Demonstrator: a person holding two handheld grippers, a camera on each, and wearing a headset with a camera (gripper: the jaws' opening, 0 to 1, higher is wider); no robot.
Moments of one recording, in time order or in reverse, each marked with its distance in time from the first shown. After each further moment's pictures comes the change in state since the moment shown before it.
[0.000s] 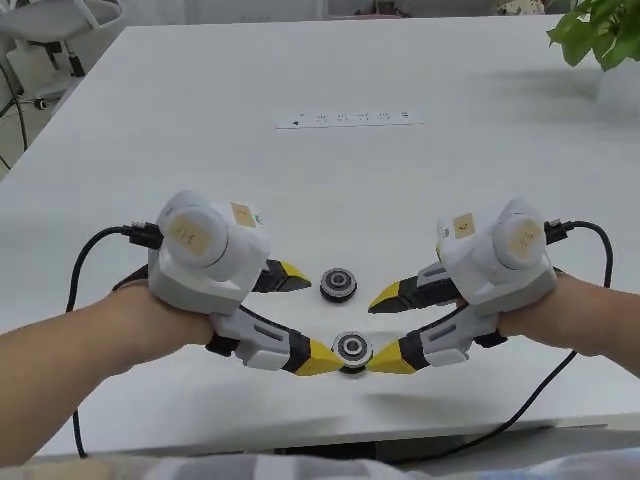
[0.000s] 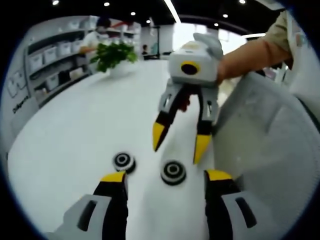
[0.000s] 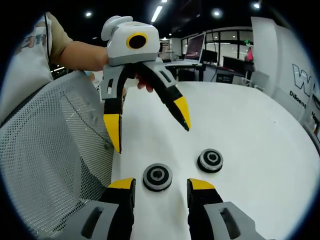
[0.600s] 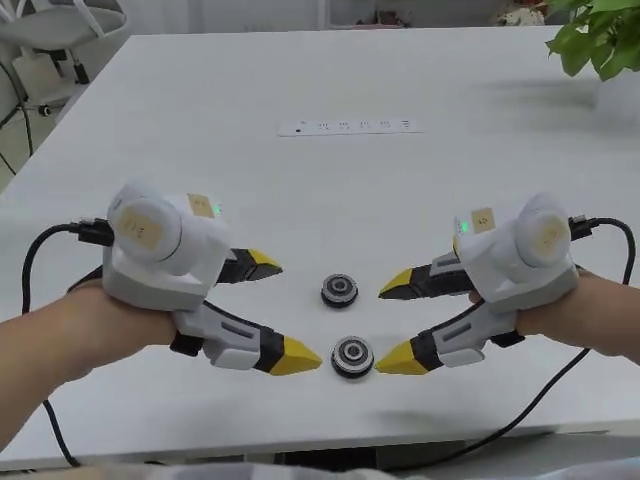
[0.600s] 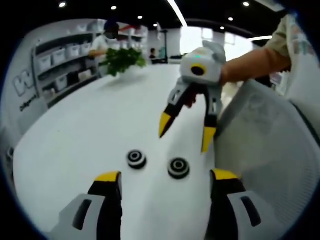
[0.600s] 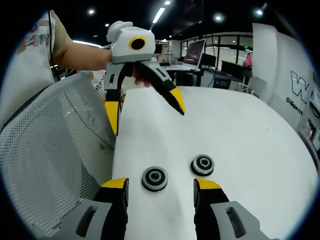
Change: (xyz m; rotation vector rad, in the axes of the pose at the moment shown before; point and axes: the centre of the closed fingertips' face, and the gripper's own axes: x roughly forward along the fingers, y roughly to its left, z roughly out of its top) left arm -0.034 0.008 0.004 -0.022 -0.034 0.070; right arm -0.015 -0.003 0.010 -0.040 -0.008 -0.044
